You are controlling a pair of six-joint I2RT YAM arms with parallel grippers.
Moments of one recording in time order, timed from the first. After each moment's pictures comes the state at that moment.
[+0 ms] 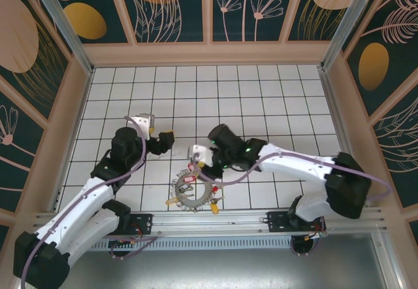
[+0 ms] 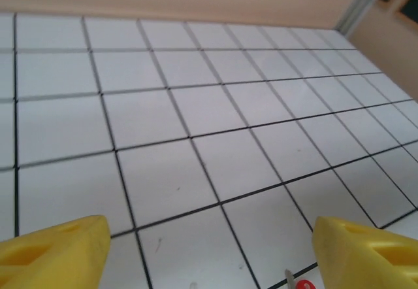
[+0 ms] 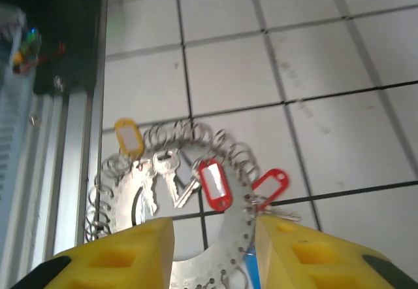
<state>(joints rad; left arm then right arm) -0.41 0.81 0.49 -0.08 0.10 -0.33 1.04 1.44 0.92 -0.36 -0.41 -0.39</state>
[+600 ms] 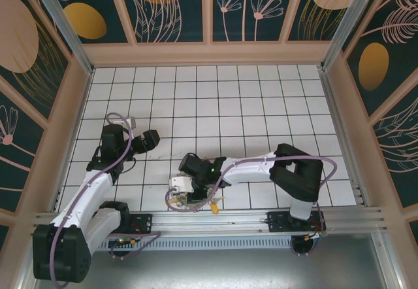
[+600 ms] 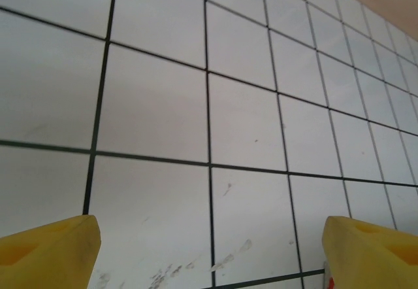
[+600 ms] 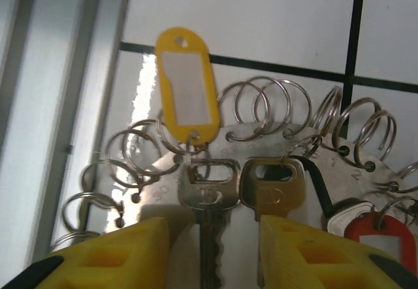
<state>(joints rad) -0.10 0.92 0.45 -0.16 0.31 -0.48 1.25 1.80 0.99 -0.28 -0.25 -0.48</state>
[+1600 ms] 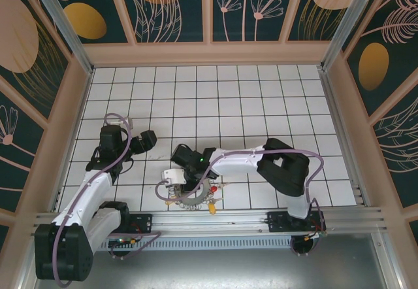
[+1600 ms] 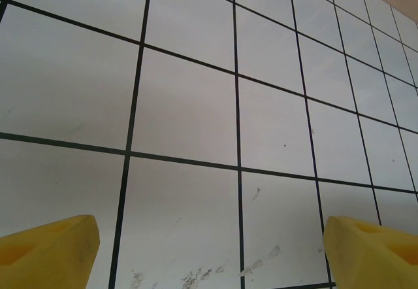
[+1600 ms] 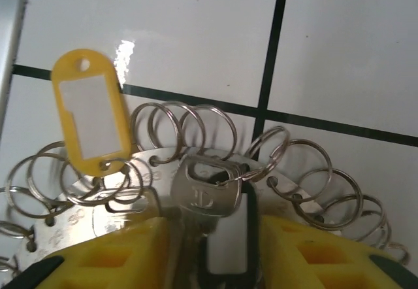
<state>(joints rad) -0.07 0.93 0.44 -0.17 0.28 -0.45 1.20 1.93 1.19 -0.40 -0.23 -0.57</state>
